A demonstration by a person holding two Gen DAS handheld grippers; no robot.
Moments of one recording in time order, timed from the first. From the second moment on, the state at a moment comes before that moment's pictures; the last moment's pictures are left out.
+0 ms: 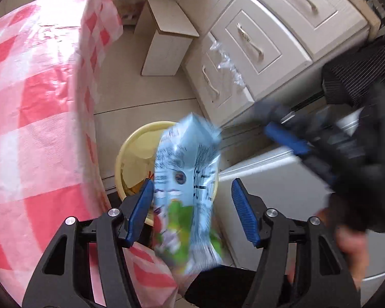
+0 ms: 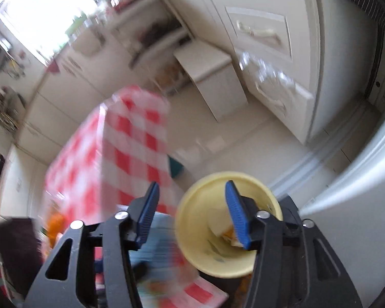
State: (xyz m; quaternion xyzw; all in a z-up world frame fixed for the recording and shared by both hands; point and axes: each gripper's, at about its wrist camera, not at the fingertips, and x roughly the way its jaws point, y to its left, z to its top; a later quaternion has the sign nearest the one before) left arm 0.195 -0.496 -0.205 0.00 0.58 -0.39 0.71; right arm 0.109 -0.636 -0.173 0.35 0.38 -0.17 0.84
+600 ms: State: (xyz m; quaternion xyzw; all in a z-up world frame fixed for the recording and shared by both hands) left arm 0.248 -0.283 -0.090 0.04 0.44 -0.27 0.86; right arm 0.153 -0.518 -0.072 0.26 0.28 -0.06 0.92
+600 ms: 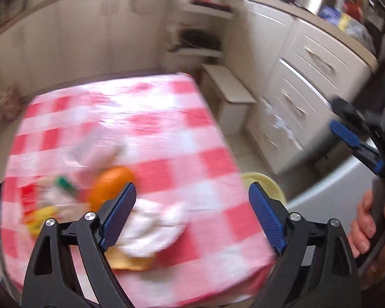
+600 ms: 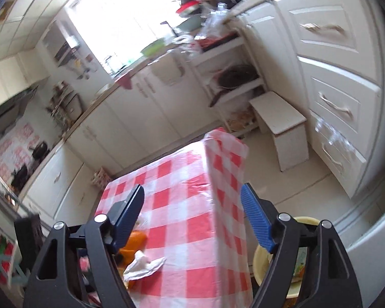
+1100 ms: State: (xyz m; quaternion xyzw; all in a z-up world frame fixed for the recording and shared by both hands) left arm 0.286 -0.079 -0.105 -0.03 0.42 -0.04 0.91; right arm 0.222 -0.380 -0.095 0.15 0.34 0.03 0.93
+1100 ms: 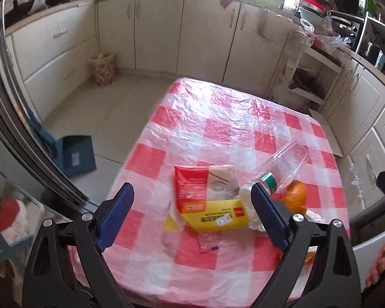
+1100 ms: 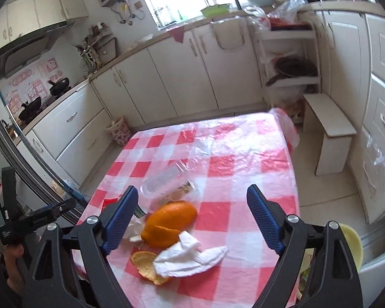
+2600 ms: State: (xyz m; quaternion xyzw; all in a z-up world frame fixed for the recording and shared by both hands) left arm 0.288 -0.081 -0.116 0.06 0.45 -0.03 0.89; right arm 0.251 -0.334 -0.204 0.05 0.53 0.06 0.85
